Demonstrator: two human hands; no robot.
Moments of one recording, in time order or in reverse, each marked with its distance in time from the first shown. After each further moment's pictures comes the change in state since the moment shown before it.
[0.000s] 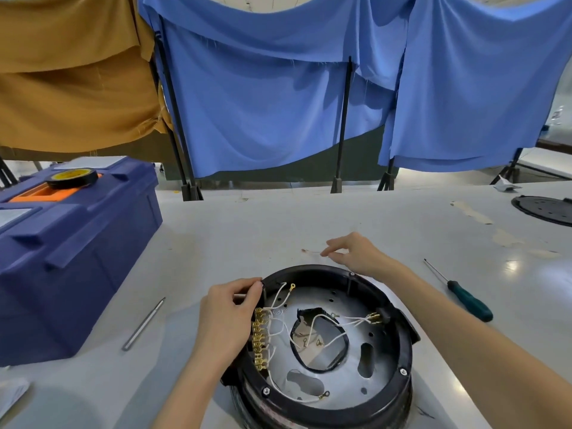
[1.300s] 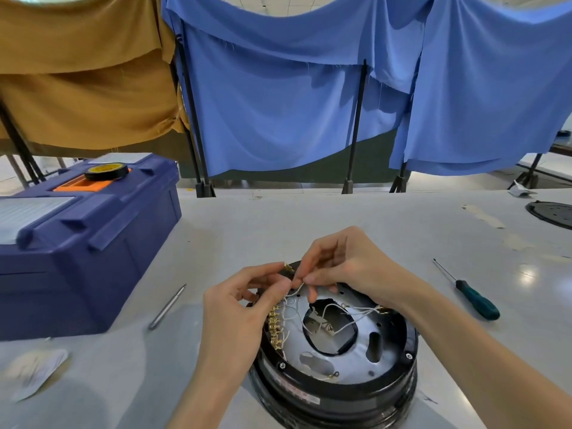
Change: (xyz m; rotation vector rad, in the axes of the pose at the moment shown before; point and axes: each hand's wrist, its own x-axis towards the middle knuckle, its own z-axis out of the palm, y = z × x) left_hand -0.049 0.034 -0.026 -0.335 0.057 0.201; right_hand -0.094 -0.095 -0.003 0.675 -0.301 -0.414
